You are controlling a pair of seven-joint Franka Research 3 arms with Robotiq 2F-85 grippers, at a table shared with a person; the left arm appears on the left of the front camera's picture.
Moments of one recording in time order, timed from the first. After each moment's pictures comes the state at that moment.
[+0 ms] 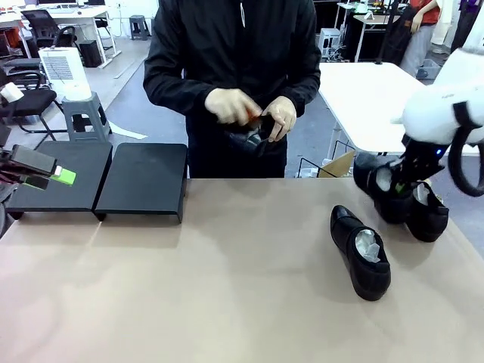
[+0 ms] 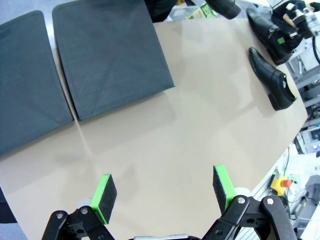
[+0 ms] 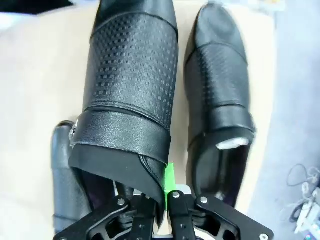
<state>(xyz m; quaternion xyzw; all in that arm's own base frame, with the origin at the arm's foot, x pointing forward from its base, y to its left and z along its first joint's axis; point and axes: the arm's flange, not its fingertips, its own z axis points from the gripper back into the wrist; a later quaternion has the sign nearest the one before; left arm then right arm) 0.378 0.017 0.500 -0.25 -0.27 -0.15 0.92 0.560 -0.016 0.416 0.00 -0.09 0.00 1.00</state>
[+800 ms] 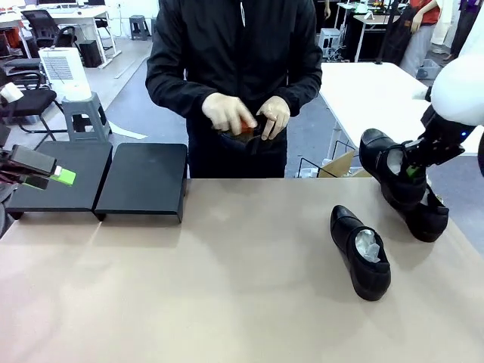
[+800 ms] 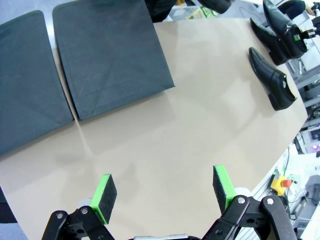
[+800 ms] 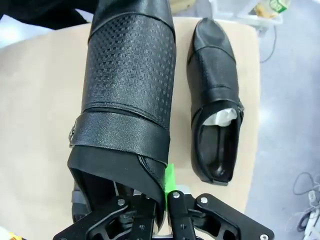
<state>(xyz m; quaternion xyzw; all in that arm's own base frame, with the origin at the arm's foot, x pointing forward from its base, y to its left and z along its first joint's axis) 0.378 0.018 0.500 -0.25 -0.27 -0.15 0.92 0.524 -0.014 0.464 0.02 -0.12 -0.01 0.99</state>
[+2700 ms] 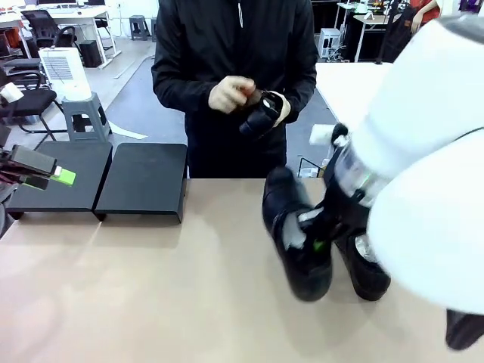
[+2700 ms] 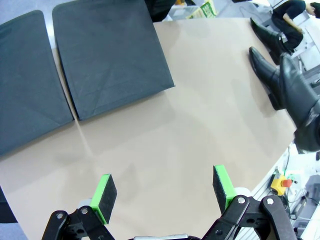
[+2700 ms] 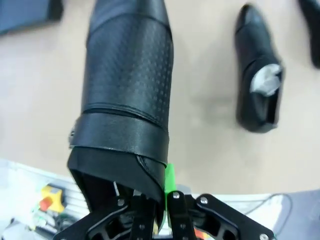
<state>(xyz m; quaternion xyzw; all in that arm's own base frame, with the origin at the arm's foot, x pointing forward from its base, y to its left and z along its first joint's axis) 0.378 0.017 0.500 -0.25 -0.27 -0.15 0.92 0.268 0.268 0.482 0.05 -0.12 0.02 0.99</state>
